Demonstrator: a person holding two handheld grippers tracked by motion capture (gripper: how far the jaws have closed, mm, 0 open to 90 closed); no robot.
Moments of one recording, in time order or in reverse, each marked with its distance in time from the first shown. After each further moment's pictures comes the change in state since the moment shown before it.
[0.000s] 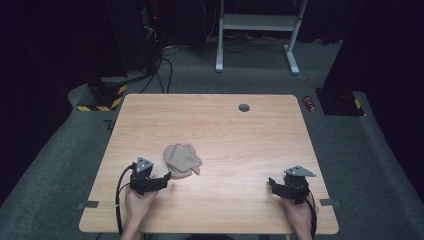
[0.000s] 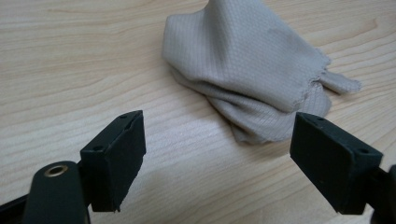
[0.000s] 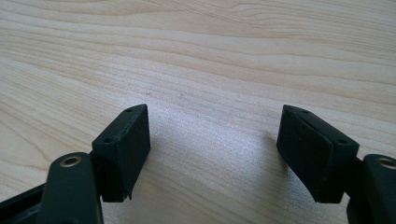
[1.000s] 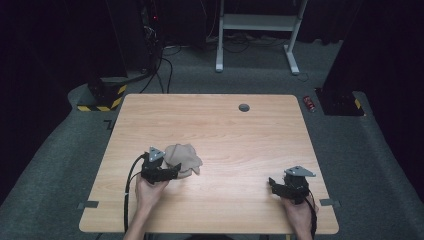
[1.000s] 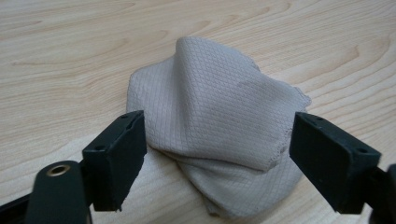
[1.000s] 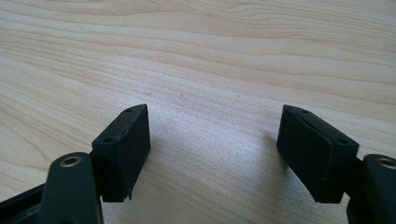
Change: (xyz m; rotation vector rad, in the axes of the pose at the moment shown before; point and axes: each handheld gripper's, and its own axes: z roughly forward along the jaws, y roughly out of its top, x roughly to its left) left arm -0.018 0.034 0.023 -0.009 -0.012 0.047; right arm 0.000 0.000 0.000 0.000 0.000 0.000
